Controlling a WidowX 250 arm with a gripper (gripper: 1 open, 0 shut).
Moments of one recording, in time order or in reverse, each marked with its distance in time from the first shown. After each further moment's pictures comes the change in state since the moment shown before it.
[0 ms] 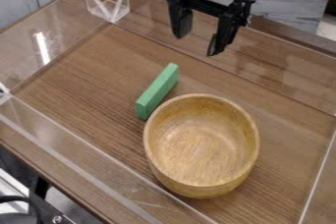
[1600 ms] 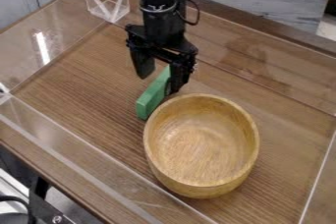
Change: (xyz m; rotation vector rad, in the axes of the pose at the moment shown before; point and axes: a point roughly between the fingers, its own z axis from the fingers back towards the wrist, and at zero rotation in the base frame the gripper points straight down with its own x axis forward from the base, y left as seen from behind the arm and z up) arm -0.015 0.046 -0.069 -0.036 -0.059 -0.007
